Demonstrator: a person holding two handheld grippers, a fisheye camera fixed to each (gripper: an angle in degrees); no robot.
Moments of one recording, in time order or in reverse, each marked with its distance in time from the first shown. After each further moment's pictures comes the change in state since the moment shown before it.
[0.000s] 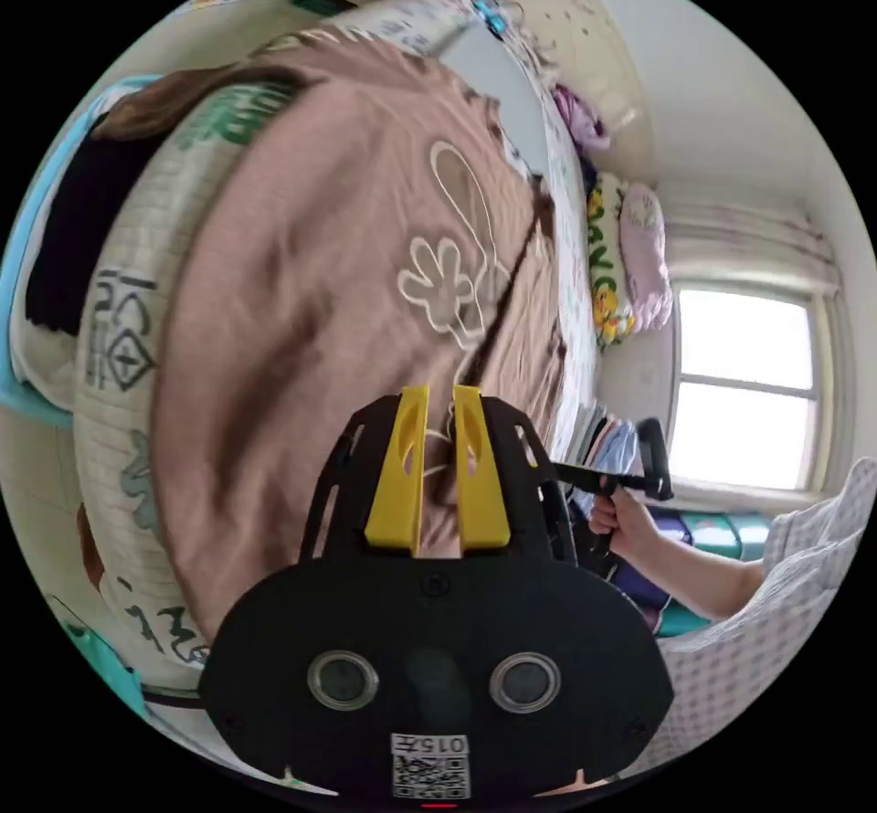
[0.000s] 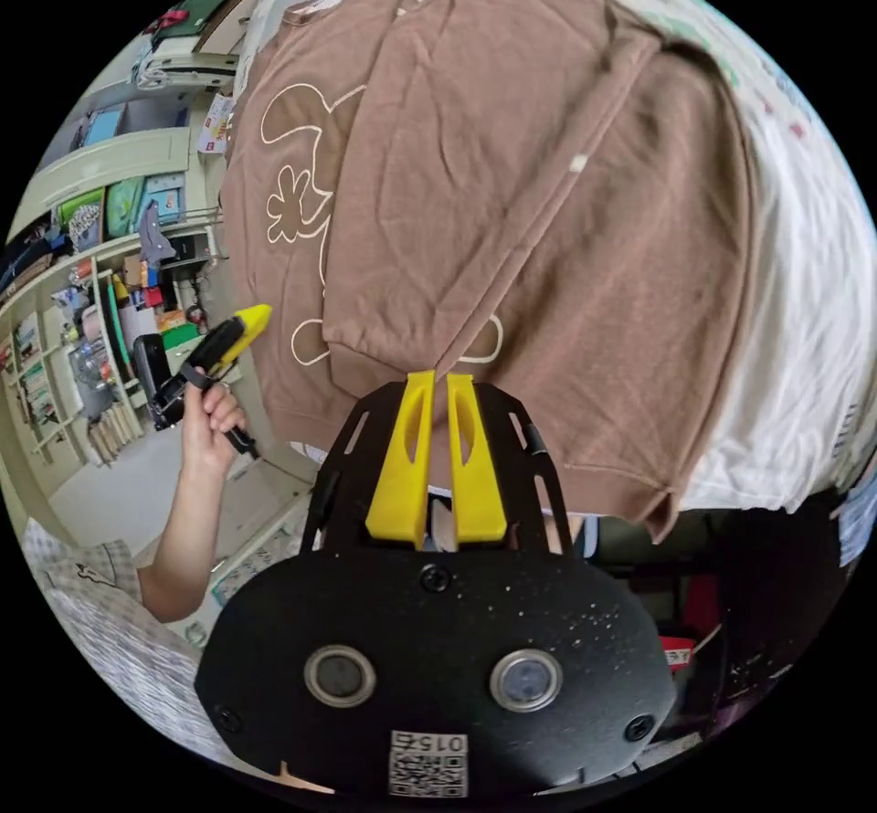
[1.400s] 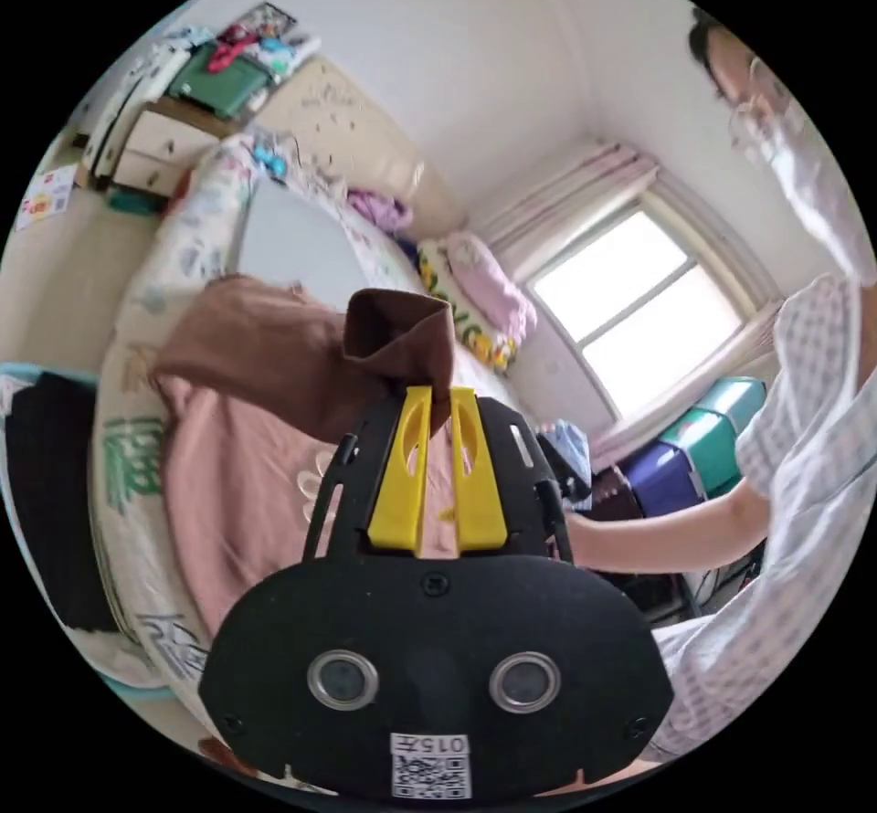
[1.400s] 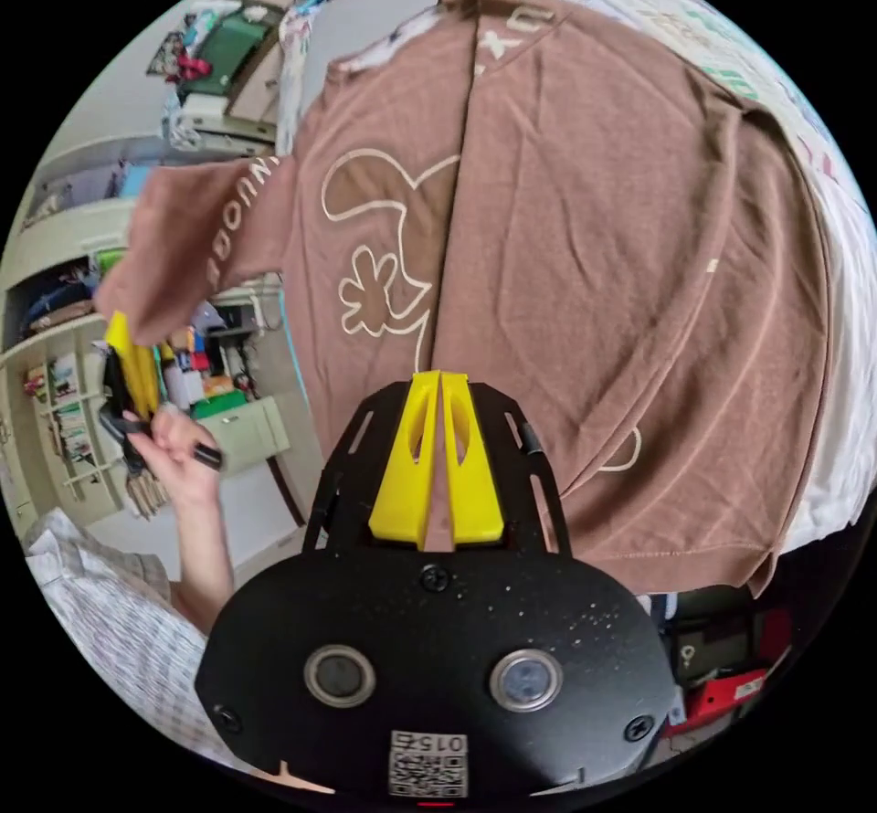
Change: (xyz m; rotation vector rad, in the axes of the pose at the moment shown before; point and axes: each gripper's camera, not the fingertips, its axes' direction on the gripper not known) left arm 0.022 0.043 -0.016 0.324 0.263 0.558; right arm -0.061 -0.028 -0.060 0.263 -0.254 0.091
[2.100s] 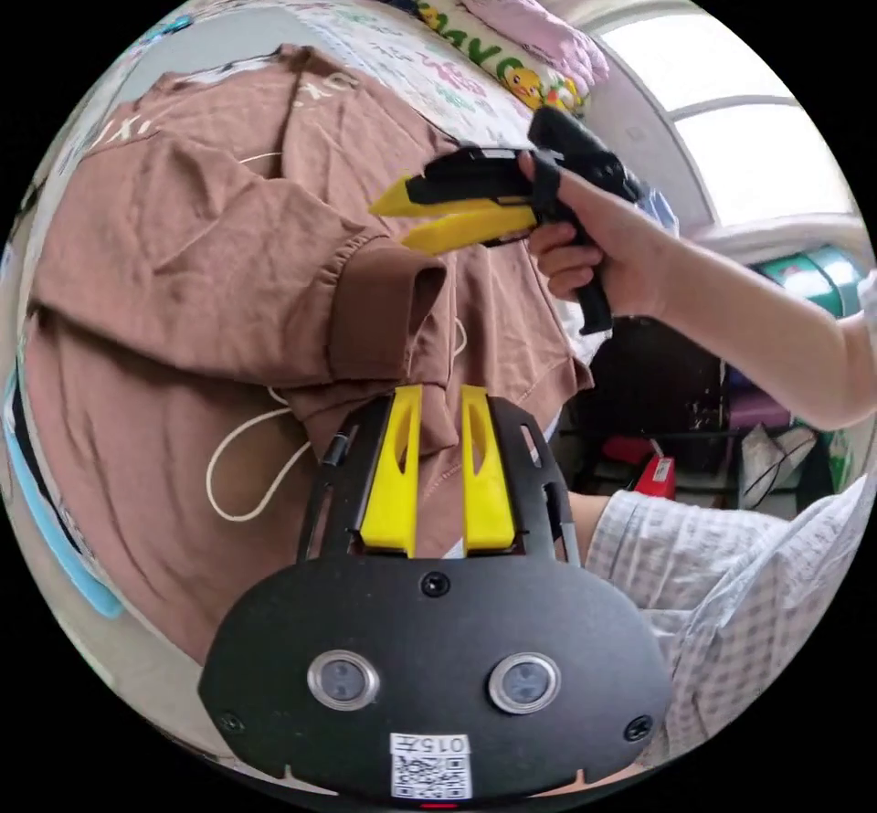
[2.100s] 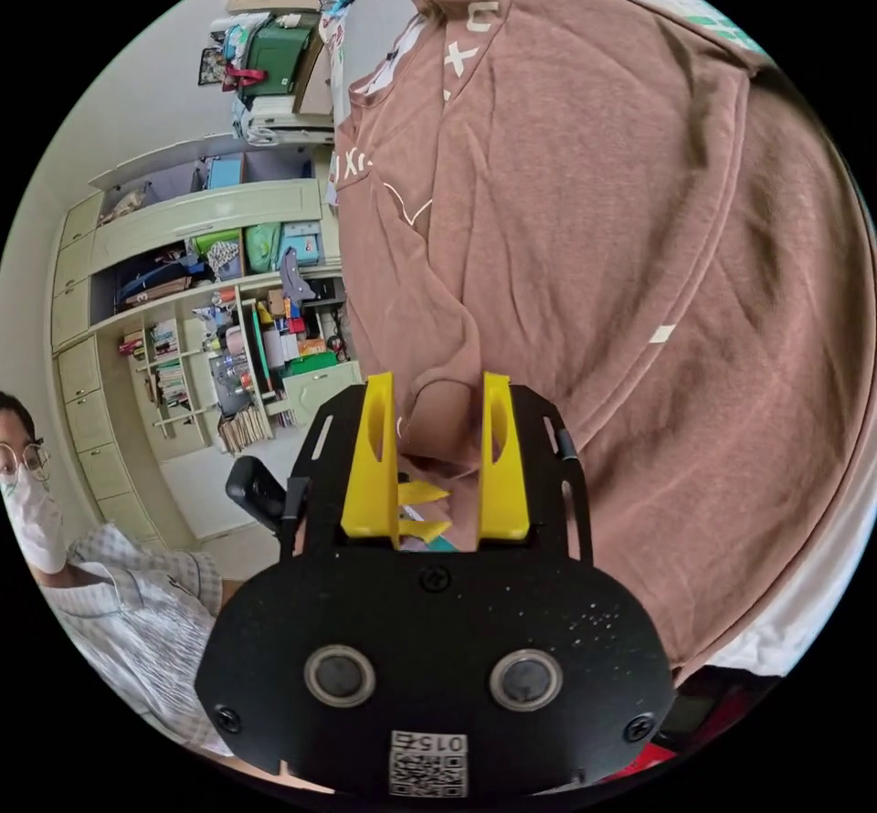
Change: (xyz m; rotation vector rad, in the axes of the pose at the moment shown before) left arm 0.075 0.167 0.233 -0.776 -0.252 0.058; right arm 0.053 -0.099 -0.177 -0.208 -0.292 -0.121
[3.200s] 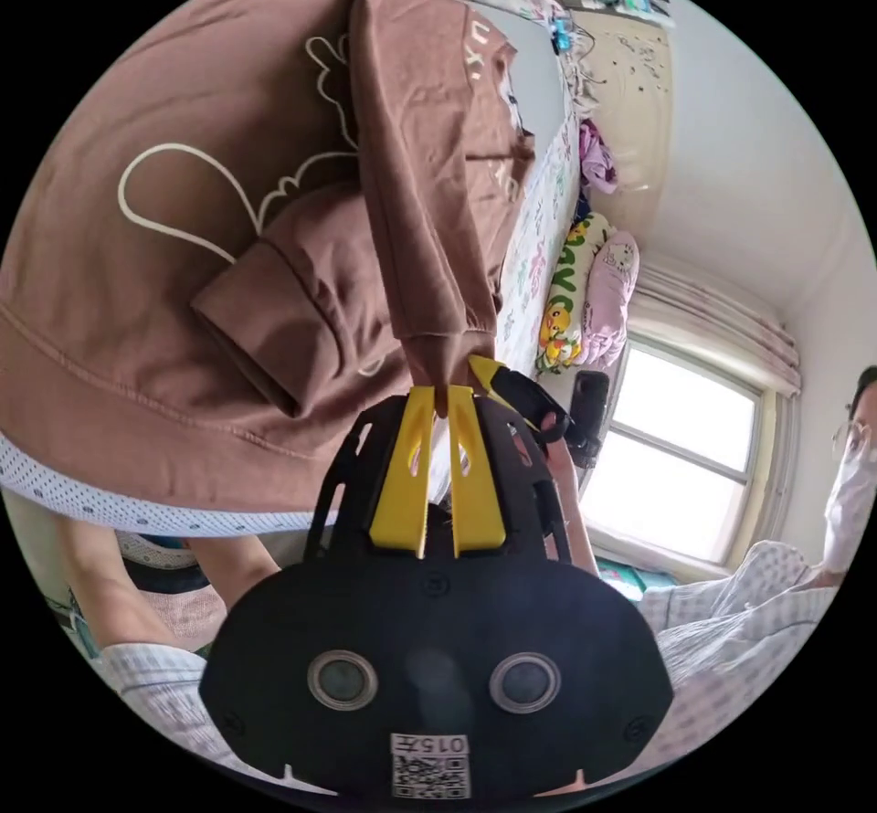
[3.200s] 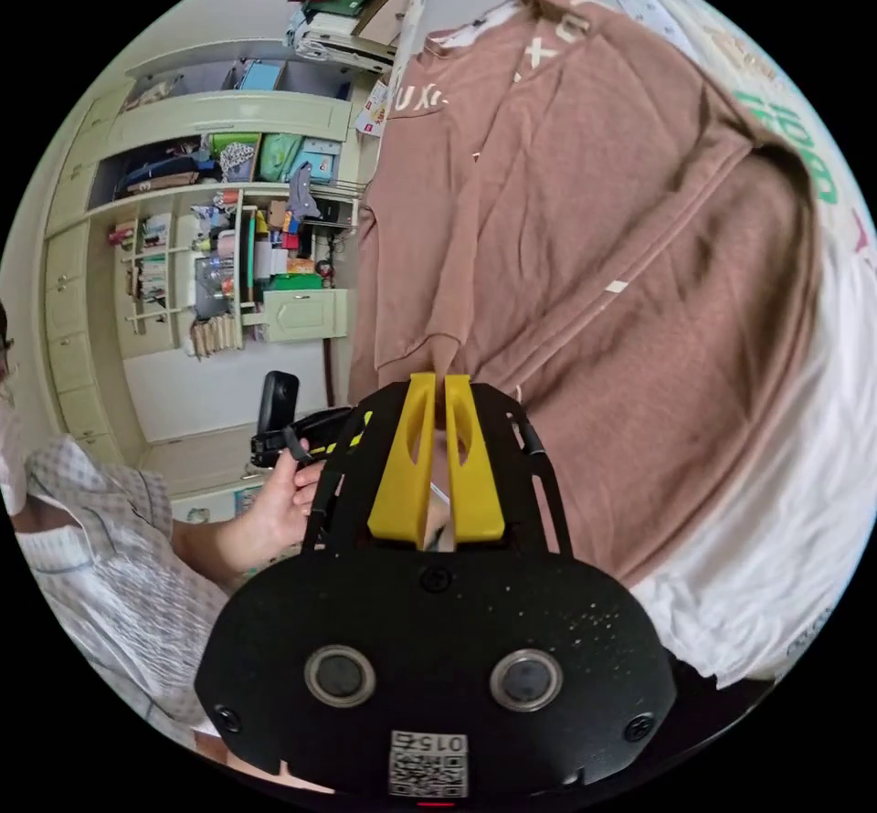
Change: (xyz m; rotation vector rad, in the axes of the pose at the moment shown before) left arm -0.043 0.032 0.035 0.433 0.531 -0.879; right arm 0.032 0.013 -0.112 -0.104 0.171 -0.244
